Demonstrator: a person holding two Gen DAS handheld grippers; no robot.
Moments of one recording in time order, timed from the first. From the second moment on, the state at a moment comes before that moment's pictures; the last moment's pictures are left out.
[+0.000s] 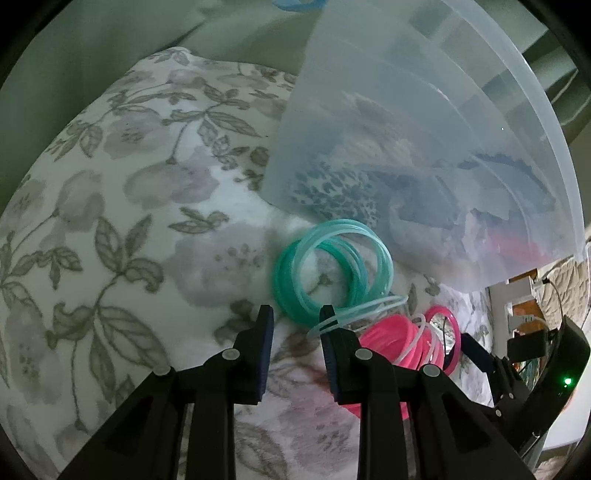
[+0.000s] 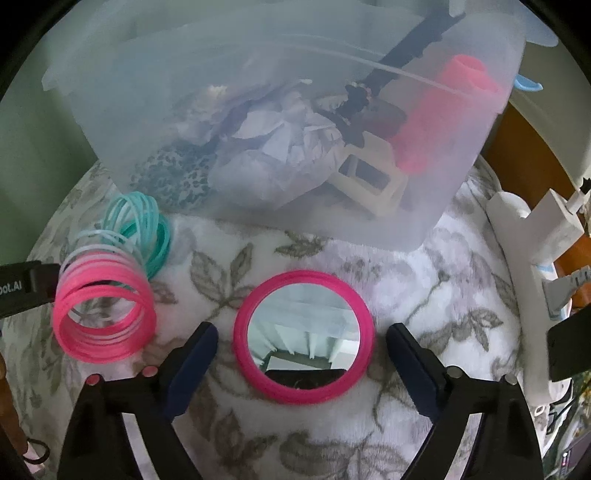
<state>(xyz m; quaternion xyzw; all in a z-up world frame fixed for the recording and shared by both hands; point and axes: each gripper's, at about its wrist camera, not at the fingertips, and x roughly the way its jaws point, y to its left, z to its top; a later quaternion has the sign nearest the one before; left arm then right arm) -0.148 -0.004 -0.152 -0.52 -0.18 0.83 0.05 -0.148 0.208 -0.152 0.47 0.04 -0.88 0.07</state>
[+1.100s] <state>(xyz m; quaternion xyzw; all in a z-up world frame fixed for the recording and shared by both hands) -0.160 0.016 -0.143 -0.49 -0.18 0.85 0.07 -0.121 0.253 -0.137 0.46 -0.03 -0.88 0.08</state>
